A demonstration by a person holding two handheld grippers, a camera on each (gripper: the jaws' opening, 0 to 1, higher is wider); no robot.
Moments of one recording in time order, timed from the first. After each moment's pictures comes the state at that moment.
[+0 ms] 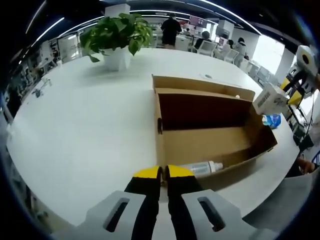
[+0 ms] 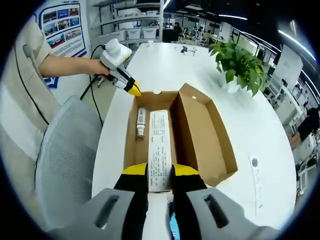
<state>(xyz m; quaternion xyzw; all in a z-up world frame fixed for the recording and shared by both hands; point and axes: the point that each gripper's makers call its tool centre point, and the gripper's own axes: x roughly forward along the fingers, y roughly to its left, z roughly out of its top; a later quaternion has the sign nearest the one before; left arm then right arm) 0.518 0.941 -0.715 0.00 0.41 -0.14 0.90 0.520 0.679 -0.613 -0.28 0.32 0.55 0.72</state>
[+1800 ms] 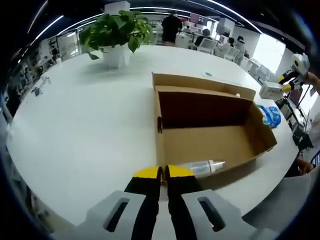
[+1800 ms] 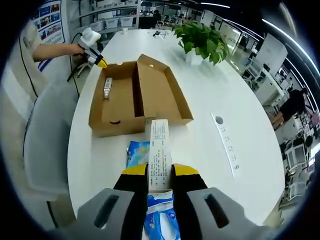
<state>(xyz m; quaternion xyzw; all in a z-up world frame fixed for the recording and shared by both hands) 0.519 0.940 -0.718 0.00 0.43 -0.14 0.89 0.579 0.508 -0.629 -0.31 0.37 0.46 0.74</state>
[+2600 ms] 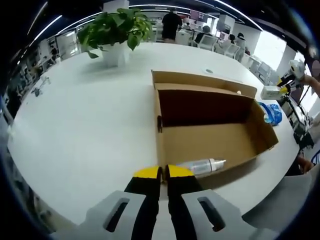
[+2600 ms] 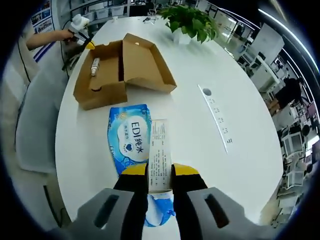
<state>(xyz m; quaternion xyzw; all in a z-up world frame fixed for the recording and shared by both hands) 0.519 0.940 -0.719 0.01 0.44 -0.14 0.89 0.591 0.436 -0.660 -0.33 0.41 0.42 0.74</state>
